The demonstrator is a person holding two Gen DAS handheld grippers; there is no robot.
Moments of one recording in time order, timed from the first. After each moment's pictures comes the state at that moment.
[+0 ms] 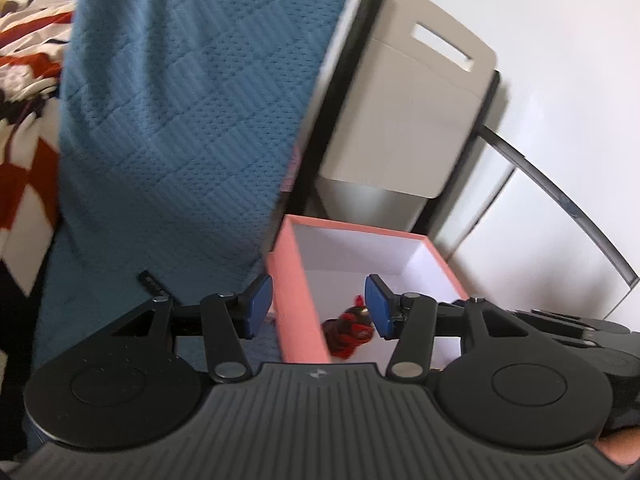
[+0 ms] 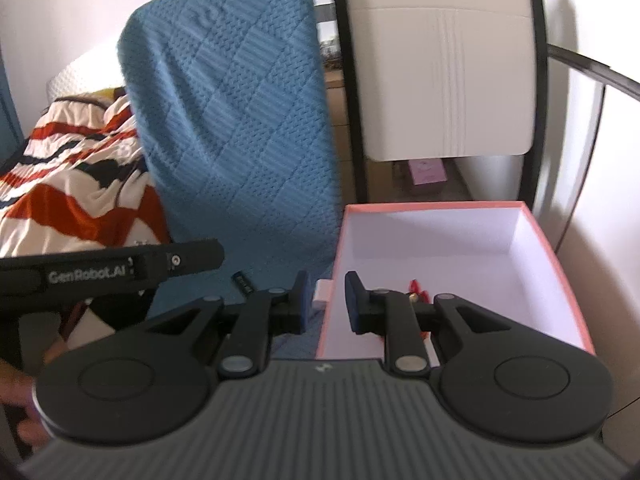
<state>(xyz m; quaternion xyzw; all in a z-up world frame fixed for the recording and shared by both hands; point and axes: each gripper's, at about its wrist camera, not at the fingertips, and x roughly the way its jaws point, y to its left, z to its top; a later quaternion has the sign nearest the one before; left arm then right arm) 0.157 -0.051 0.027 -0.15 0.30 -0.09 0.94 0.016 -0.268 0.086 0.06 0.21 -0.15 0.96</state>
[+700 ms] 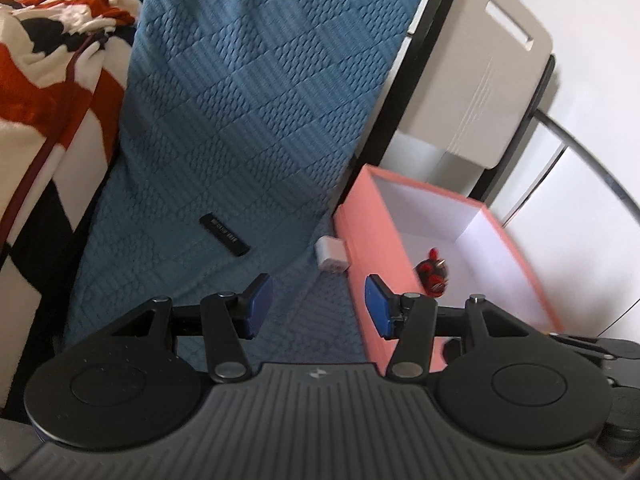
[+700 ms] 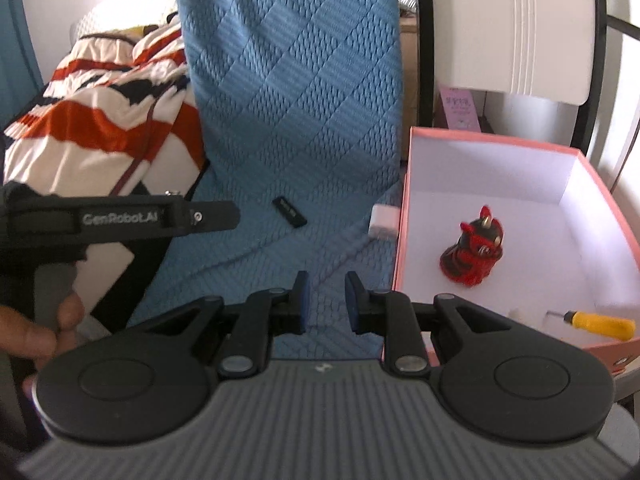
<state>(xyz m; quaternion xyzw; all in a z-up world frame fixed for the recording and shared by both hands) 0.134 0.010 -0.047 -0.16 0.34 -0.05 0.92 0.038 -0.208 0.011 0.04 0.27 -0.11 0.95</state>
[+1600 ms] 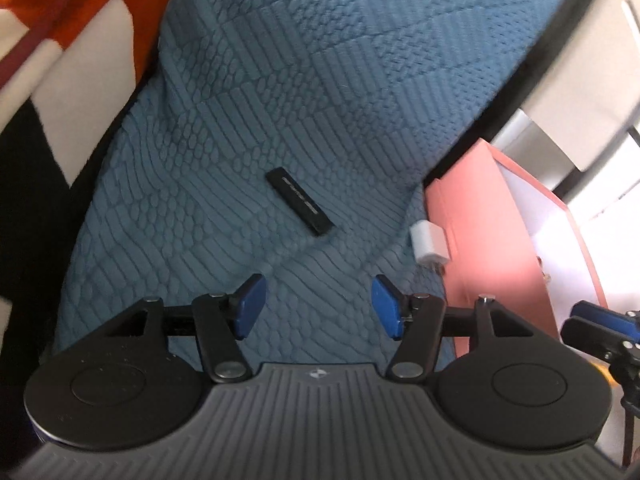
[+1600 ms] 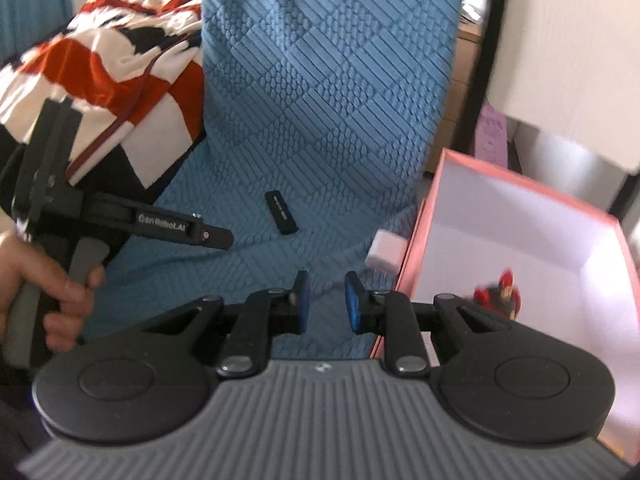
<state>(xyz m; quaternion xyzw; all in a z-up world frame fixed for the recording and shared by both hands) 0.240 0.084 -0.135 -0.23 0.43 -0.01 0.87 0.121 -0.230 0.011 -0.07 0.31 -0.07 0.94</state>
